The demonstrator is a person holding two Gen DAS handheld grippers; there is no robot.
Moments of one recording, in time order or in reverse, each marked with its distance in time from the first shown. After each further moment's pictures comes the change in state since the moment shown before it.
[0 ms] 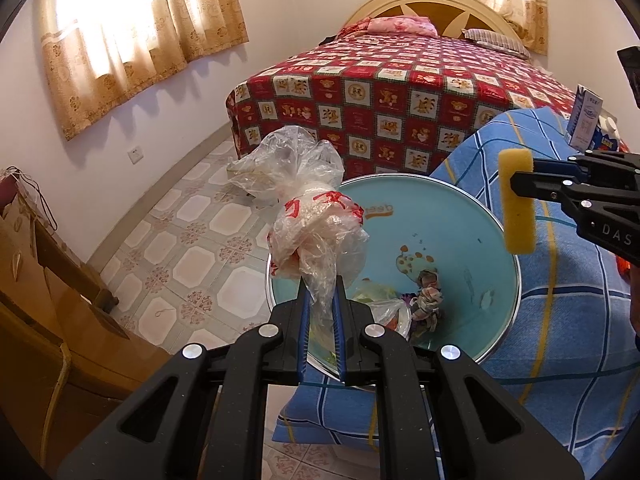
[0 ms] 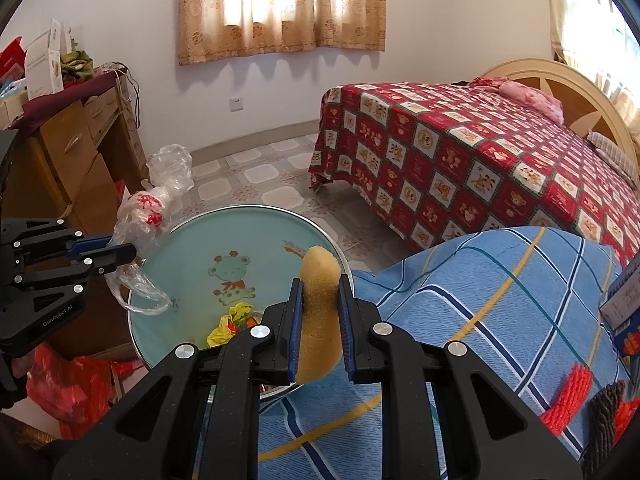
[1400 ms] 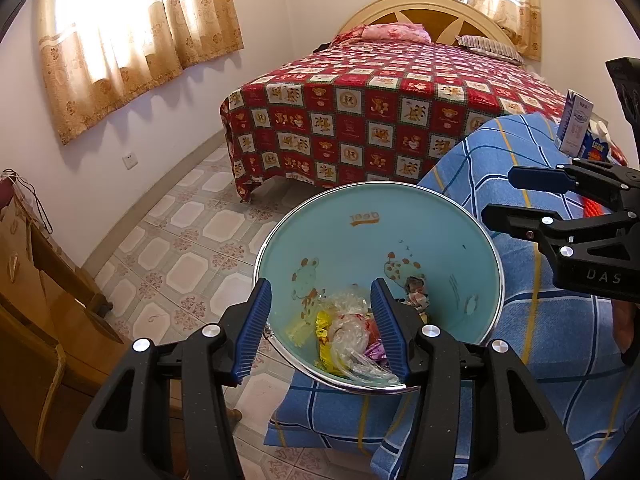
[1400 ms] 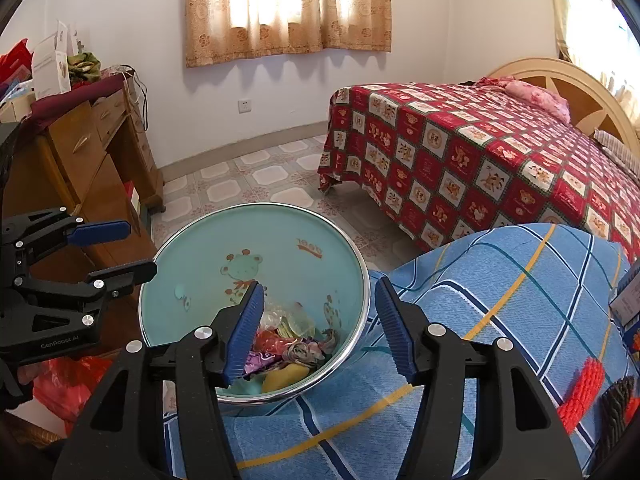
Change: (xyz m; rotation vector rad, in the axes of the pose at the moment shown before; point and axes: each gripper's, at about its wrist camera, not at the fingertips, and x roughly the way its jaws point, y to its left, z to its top) left arm -0.007 -0.016 0.003 0.003 -0.027 -0.020; right arm 0.000 0.008 -0.005 0.006 -0.007 0.031
